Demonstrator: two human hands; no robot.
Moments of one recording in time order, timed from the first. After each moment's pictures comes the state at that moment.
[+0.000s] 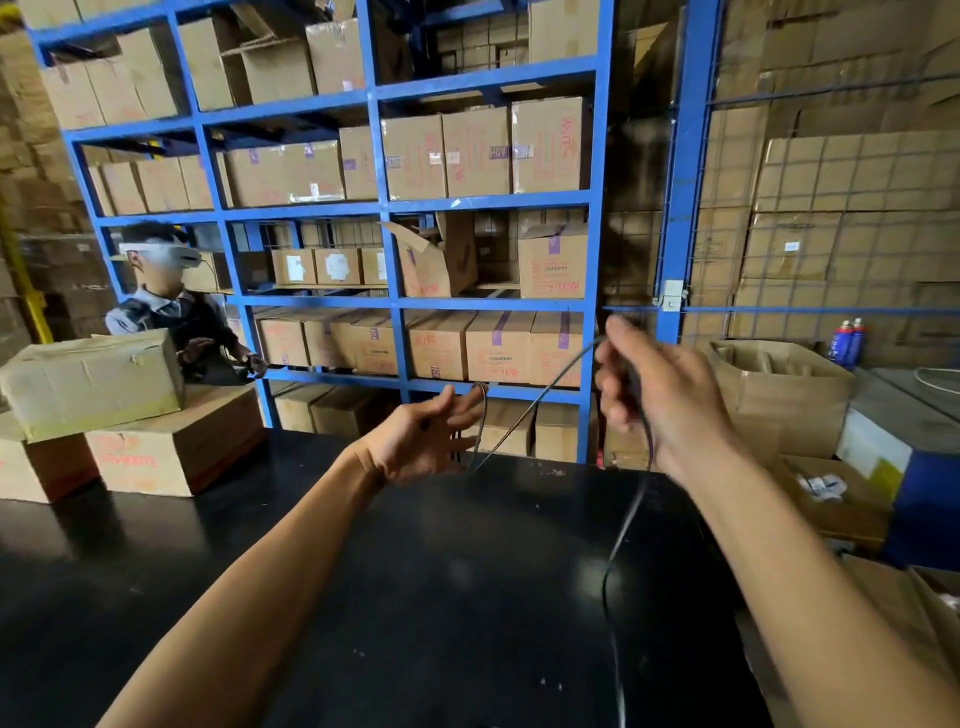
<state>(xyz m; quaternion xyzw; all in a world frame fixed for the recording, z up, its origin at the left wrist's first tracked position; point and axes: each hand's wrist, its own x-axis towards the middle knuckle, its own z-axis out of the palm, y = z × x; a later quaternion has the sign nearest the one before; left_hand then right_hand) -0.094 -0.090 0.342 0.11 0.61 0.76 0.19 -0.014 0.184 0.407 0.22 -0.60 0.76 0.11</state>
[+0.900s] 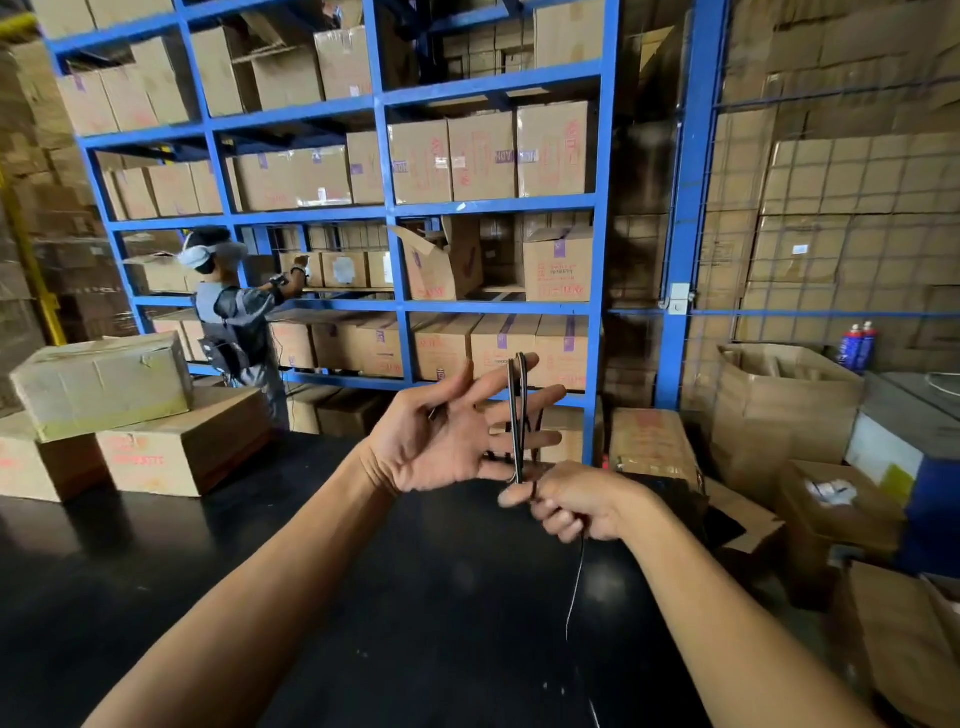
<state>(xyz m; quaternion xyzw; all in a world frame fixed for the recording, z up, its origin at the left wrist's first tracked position) -0.038 -0.058 0.379 0.37 0.45 0.73 0.35 -0.088 0.145 0.306 0.06 -0.76 0.57 -0.32</state>
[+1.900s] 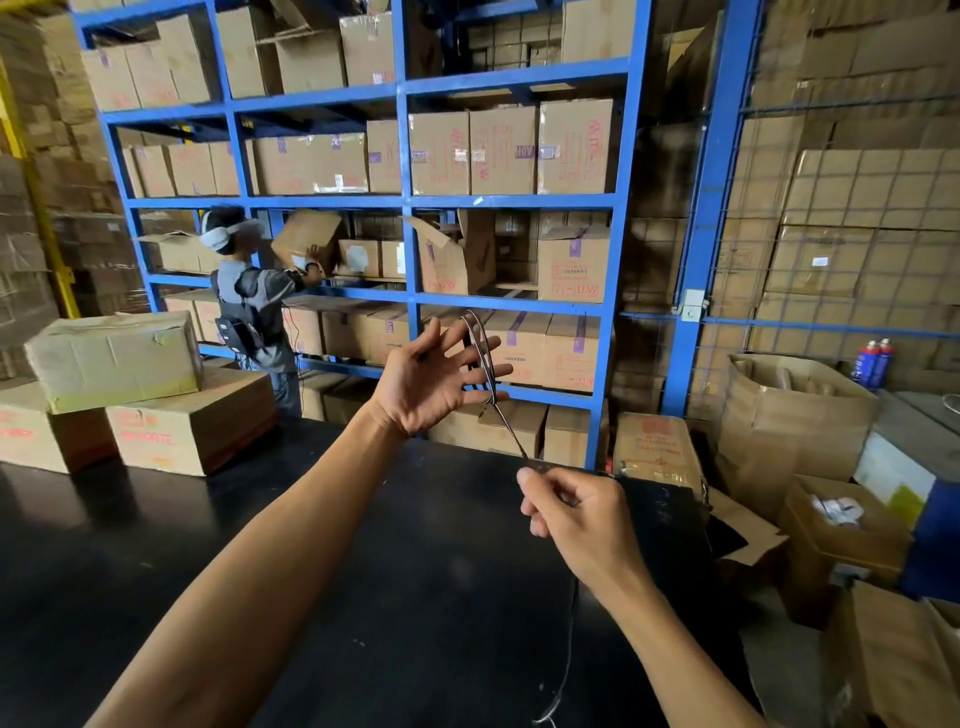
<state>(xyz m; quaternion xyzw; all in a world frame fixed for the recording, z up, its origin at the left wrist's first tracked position) -0.116 -0.092 0.381 0.20 0.46 0.86 0.12 -0.019 0.126 0.284 0.25 -0.74 0.59 0.20</state>
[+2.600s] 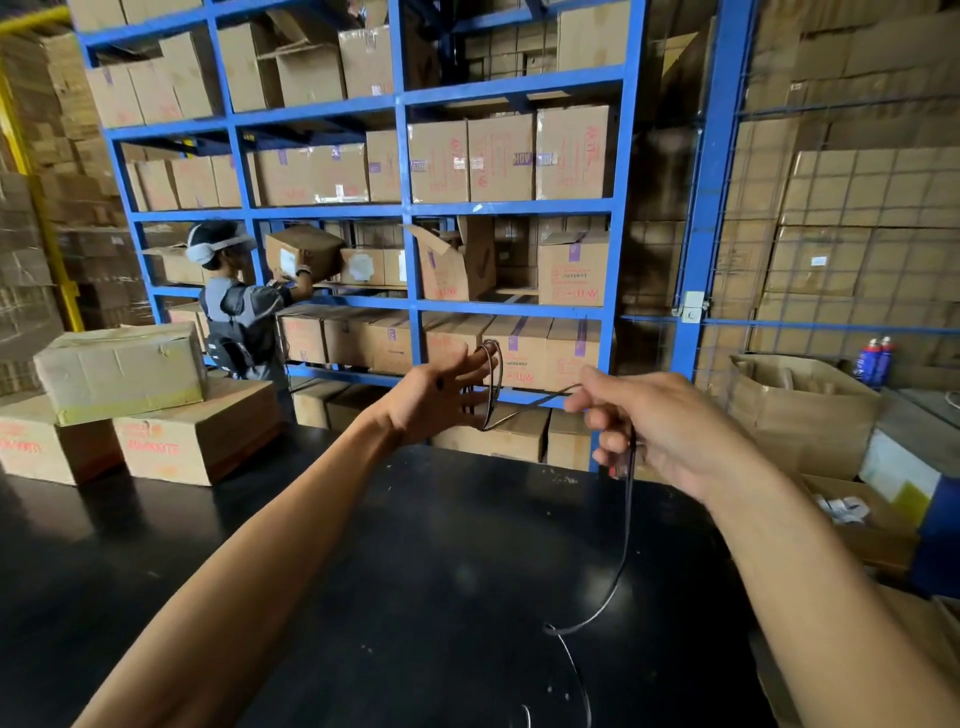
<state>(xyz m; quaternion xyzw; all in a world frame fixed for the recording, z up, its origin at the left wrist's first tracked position) -0.116 -0.101 0.375 0.18 0.65 0.73 0.08 -0.007 0.168 0.414 0.12 -0.71 0.69 -0.03</state>
